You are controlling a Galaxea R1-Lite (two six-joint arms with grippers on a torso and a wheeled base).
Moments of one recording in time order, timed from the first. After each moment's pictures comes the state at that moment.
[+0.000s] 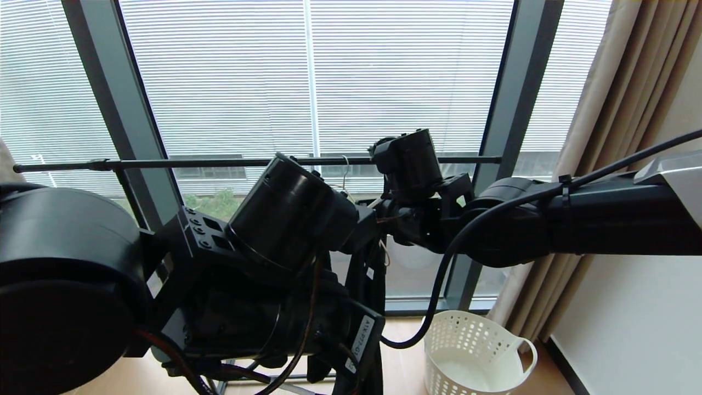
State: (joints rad) left arm -0.93 1.69 -1.21 0.33 0.01 -0.25; right arm 0.75 2.09 -1.57 0.01 -0.43 0.38
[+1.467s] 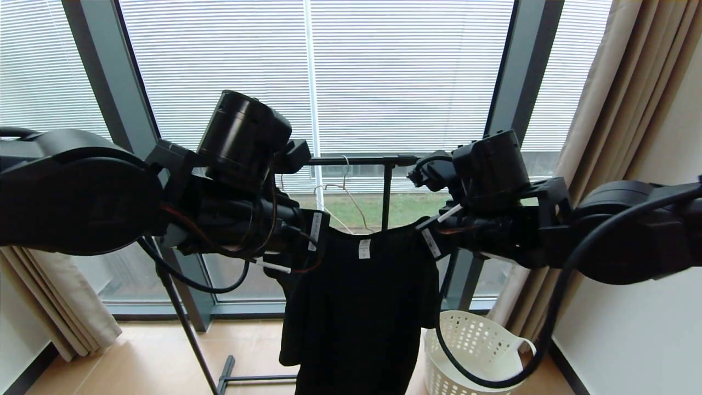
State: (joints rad) left arm -0.64 1.76 -1.36 0.30 0.05 -0.25; right arm 0.68 1.84 -1.24 0.02 -0.44 -0.06
